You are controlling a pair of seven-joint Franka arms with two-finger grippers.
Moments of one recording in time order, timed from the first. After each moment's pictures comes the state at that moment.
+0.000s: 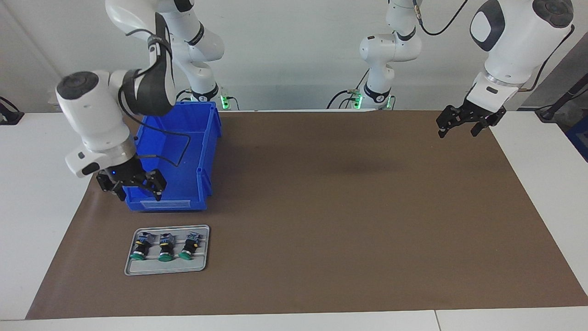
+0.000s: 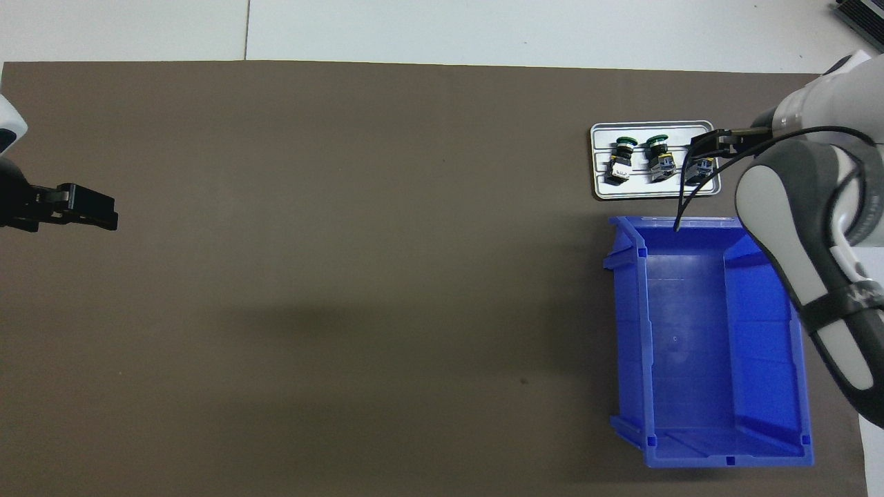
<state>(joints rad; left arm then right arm) -0.04 0.02 0.00 -1.62 0.01 1.61 0.00 -0.01 0.34 -0.02 -1.62 -0.03 2.13 -0.01</state>
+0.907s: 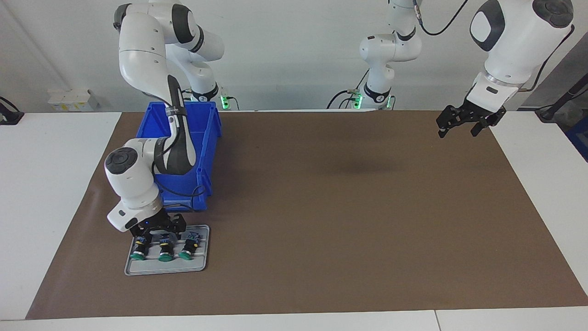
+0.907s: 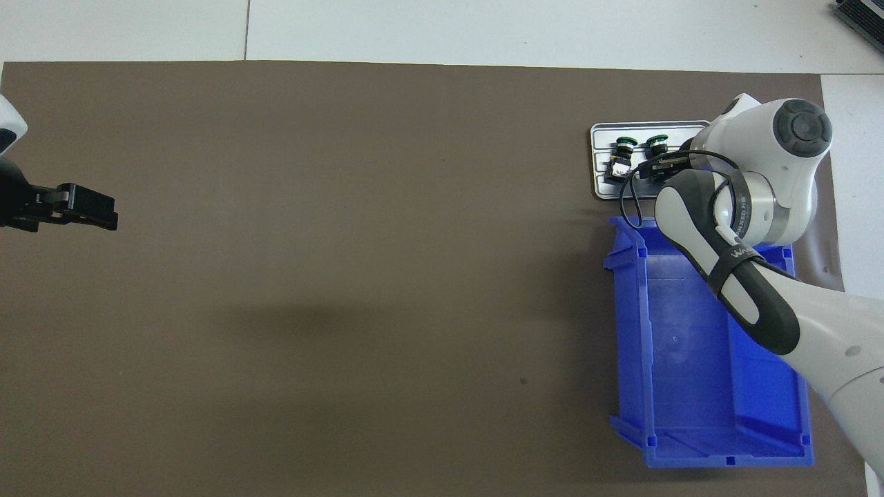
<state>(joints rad) -0.04 0.02 0.00 -1.62 0.01 1.61 0.00 -0.01 0.55 -0.02 -1.69 -0.02 2.42 -0.15</state>
